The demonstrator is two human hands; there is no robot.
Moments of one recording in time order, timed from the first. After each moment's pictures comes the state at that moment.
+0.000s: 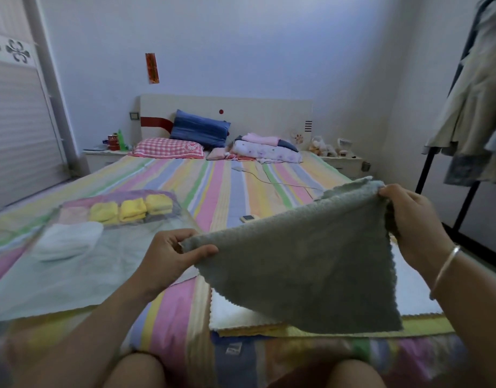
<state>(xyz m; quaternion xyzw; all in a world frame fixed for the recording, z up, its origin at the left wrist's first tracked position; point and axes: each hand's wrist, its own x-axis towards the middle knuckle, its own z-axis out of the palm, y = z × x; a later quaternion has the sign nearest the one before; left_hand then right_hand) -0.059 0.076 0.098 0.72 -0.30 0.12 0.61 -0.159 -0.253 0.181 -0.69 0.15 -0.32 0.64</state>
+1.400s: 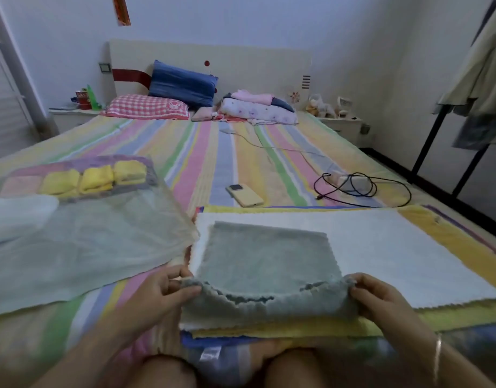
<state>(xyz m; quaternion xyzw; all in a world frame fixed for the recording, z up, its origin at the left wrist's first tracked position) -0.012 0.054 -0.024 0.73 -0.20 -0.13 0.64 -0.129 -0.306 -0.027 -0.73 0.18 -0.09 0.65</state>
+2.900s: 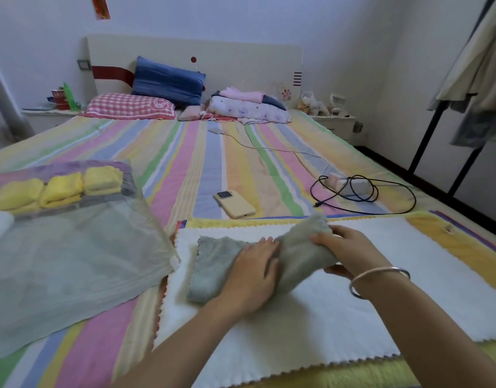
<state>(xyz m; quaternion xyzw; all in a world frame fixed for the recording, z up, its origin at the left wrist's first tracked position) 0.066 -0.130 -0.043 0.88 -0.35 0.03 0.33 -0.009 -0.291 0.046 -0.73 0.25 -0.08 0.63</state>
